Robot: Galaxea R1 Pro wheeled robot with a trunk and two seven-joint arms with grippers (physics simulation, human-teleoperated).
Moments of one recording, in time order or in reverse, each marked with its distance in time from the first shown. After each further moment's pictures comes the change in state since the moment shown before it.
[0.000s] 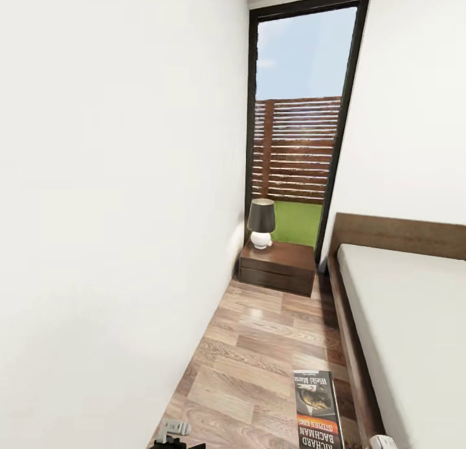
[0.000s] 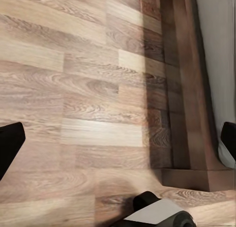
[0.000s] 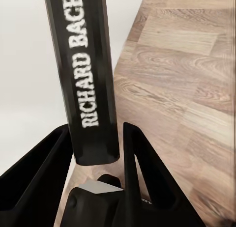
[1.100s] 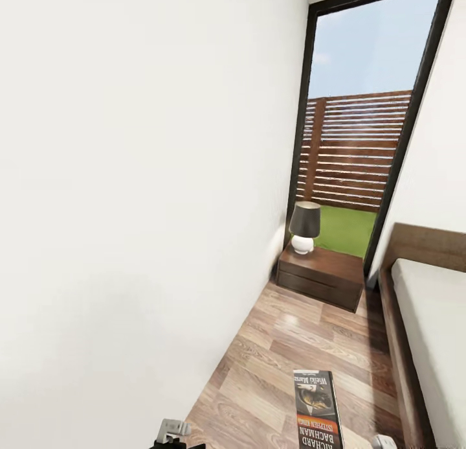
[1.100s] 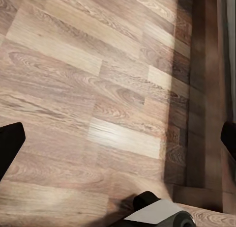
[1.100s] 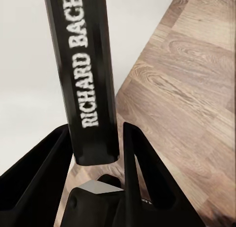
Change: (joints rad) left arm 0.000 0.000 0.000 0.000 0.000 0.000 0.000; right arm 0.000 0.000 0.000 0.000 -0.001 0.000 0.001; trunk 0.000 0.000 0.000
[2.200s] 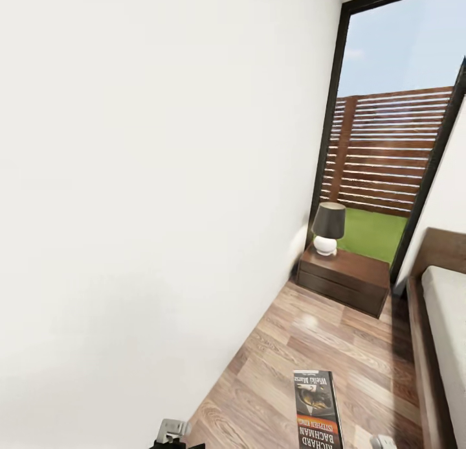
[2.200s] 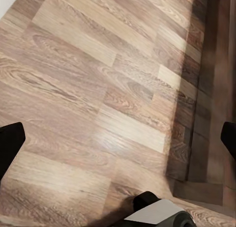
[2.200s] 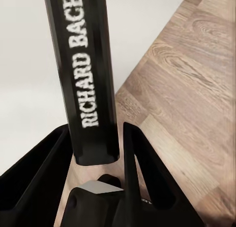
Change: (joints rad) left arm 0.000 0.000 0.000 -0.001 0.000 0.000 0.000; right arm 0.000 0.000 0.001 0.000 0.000 0.000 0.000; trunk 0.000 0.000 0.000
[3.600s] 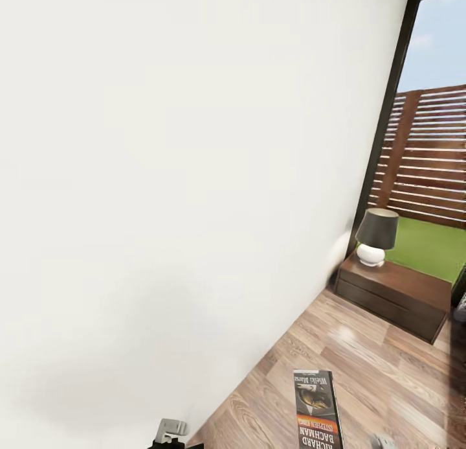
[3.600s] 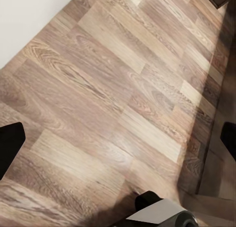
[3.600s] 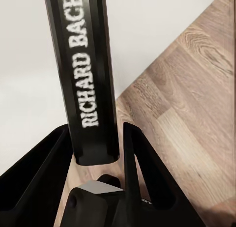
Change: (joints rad) left arm 0.000 0.006 0.000 0.000 0.000 0.000 0.000; right arm 0.000 0.000 0.000 0.000 0.000 0.000 -0.002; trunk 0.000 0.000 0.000
